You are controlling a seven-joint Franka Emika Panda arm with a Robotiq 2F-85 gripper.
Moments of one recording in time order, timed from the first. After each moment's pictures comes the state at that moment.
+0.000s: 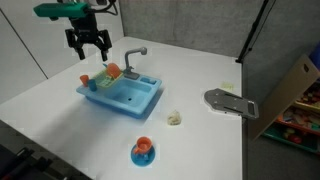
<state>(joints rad) 0.04 0.17 0.03 -2.10 -0.10 2.08 -0.06</state>
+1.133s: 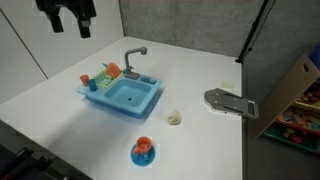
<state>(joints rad) -0.04 -0.23 -0.05 -2.23 -0.03 1.82 -0.04</state>
